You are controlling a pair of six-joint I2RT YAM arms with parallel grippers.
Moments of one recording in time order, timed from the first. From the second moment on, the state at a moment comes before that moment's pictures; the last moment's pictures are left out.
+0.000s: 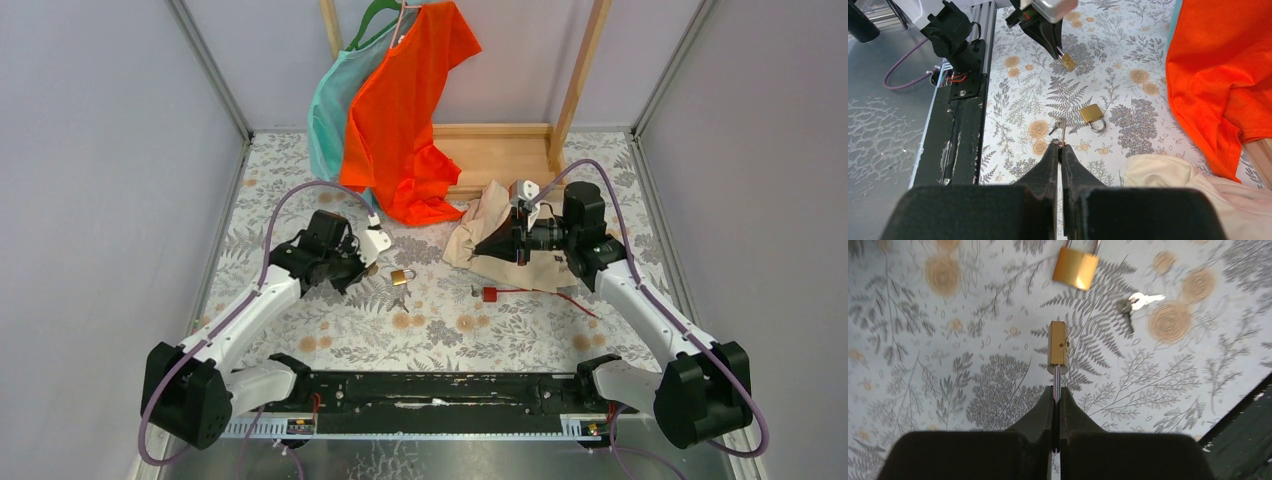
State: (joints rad) left arm -0.41 1.12 0.80 -0.65 0.30 0.55; right arm 0.30 1.14 0.77 0.02 -1.16 -0.20
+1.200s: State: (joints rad) left arm -0.42 1.31 0.57 -0.30 -0.08 0.56; right arm 0.30 1.19 0.77 0.02 -1.14 -0.20
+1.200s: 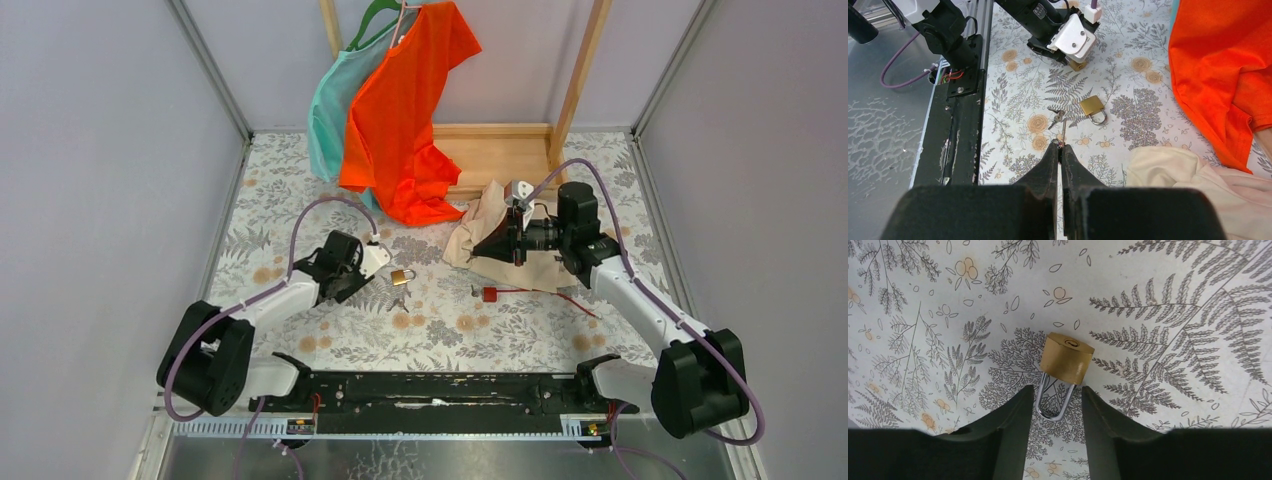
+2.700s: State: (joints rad) left arm -0.17 1.08 1.25 -0.48 0.12 0.04; right arm 1.00 2.20 1.51 0.00 -0.72 0.18
